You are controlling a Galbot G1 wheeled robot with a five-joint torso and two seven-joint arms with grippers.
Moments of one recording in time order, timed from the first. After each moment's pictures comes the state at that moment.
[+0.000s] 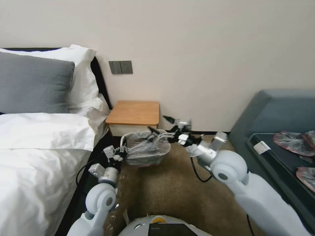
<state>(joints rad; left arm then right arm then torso) 1.47 -1.28 -0.40 -2.25 -0.71 0.17 -0.30 -0.89 0.79 0.10 2.34 0.89 -0.33 -0.12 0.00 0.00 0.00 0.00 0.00</state>
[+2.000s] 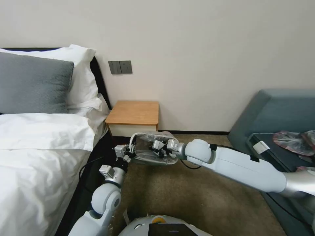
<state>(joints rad) 1.47 -1.25 -0.35 -2.23 -0.42 0.09 -0.12 -0.17 0.72 -0.73 2.06 0.58 -0.63 -0.15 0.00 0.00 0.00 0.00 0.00</state>
